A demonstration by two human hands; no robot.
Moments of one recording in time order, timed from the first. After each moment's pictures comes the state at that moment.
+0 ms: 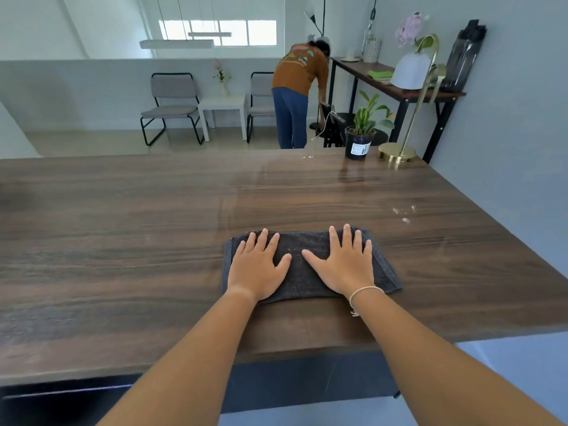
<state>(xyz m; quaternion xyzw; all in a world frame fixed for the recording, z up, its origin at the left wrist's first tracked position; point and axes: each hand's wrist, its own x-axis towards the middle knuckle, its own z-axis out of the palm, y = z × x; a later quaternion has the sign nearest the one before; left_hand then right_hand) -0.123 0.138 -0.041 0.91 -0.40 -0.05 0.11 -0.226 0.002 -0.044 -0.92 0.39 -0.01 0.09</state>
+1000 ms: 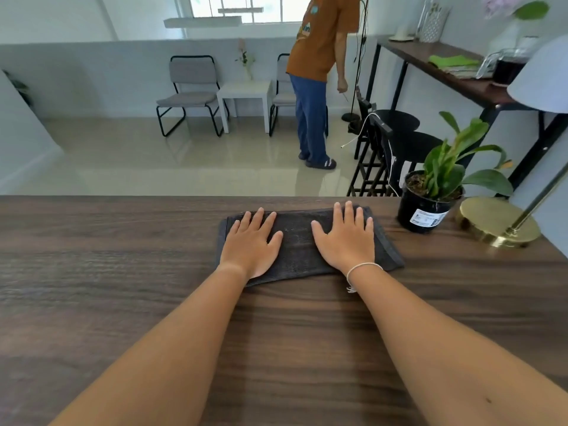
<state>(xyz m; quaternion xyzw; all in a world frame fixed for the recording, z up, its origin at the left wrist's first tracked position) 0.154 -0.098 -0.044 0.93 -0.34 -0.07 0.09 0.068 -0.249 -0.054 -0.93 0.36 -0.05 0.11</state>
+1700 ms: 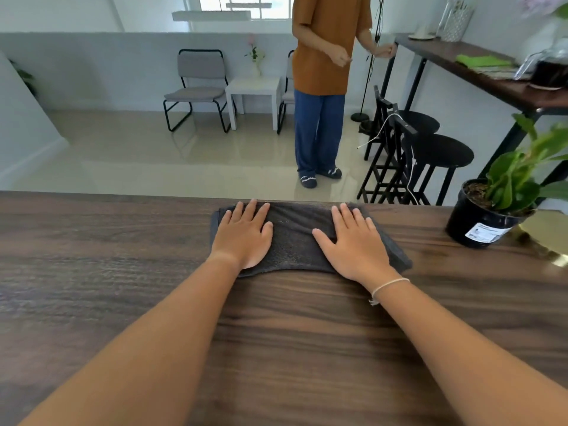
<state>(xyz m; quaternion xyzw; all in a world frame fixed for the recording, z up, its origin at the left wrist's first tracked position) 0.230 -0.060 -0.045 0.94 -0.33 -0.06 0.08 0.110 -0.219 -0.054 -0.96 0.25 -0.02 0.10</state>
